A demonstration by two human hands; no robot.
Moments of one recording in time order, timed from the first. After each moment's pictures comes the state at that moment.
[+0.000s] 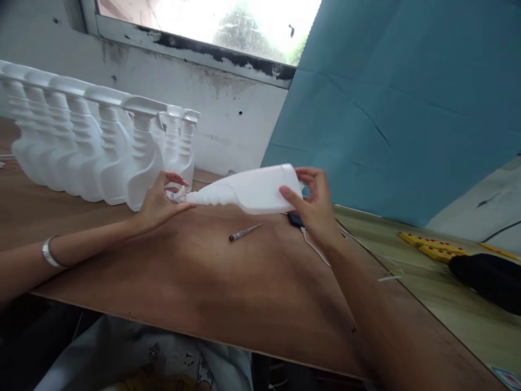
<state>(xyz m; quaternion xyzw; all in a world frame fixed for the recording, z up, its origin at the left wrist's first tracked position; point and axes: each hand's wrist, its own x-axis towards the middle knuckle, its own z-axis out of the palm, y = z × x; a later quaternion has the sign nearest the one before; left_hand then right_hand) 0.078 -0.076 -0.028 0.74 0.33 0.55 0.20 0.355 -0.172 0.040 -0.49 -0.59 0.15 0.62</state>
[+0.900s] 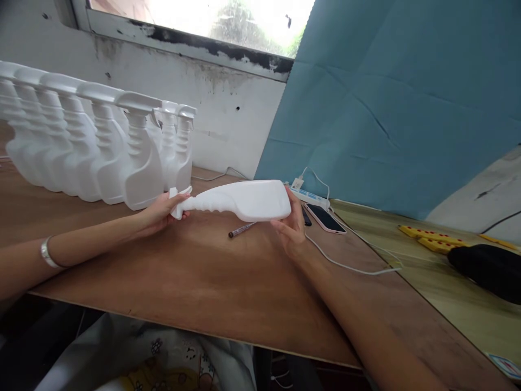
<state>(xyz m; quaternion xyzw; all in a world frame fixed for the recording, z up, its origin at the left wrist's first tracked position) 0.084 -0.082 -0.030 0.53 0.35 0.43 0.64 0.357 -0.165 -0.035 -0.37 -0.59 0.26 0.67</state>
